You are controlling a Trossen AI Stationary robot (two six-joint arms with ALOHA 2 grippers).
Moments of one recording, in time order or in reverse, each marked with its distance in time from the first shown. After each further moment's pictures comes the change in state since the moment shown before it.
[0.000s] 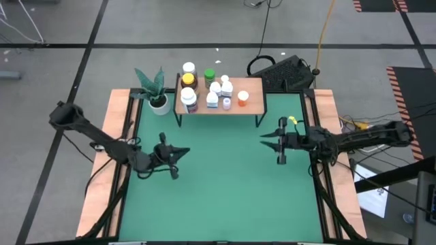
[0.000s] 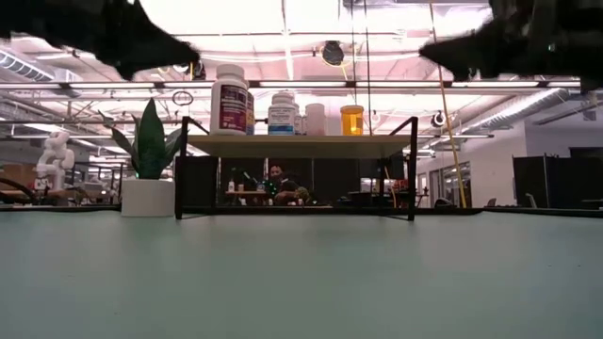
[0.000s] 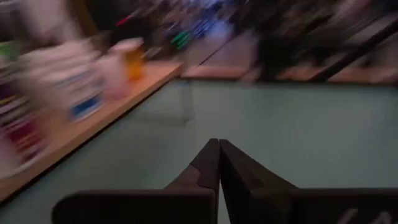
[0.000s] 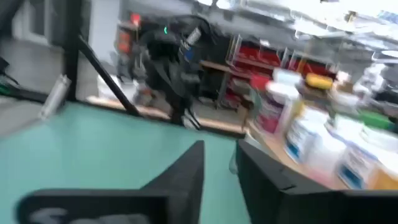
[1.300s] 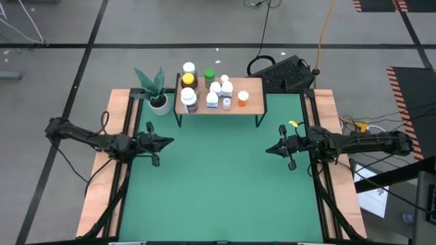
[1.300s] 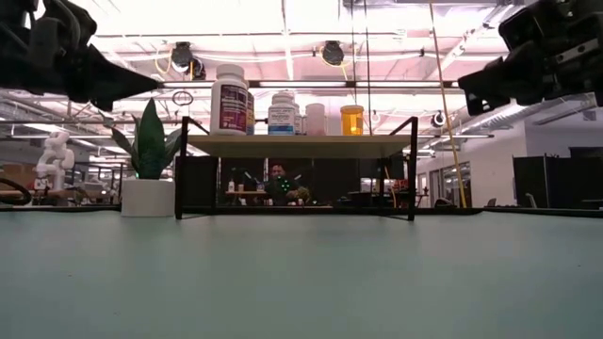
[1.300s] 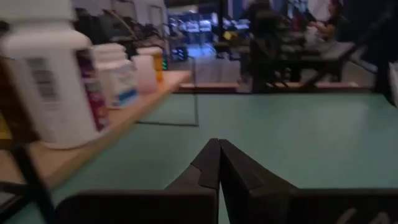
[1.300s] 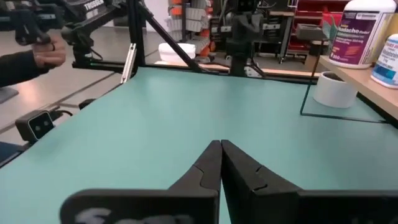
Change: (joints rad) left arm 0.236 -0.751 -0.353 -0.200 0.375 0.147; right arm -0.083 -0.277 -0.050 -0.454 -0.283 0.171
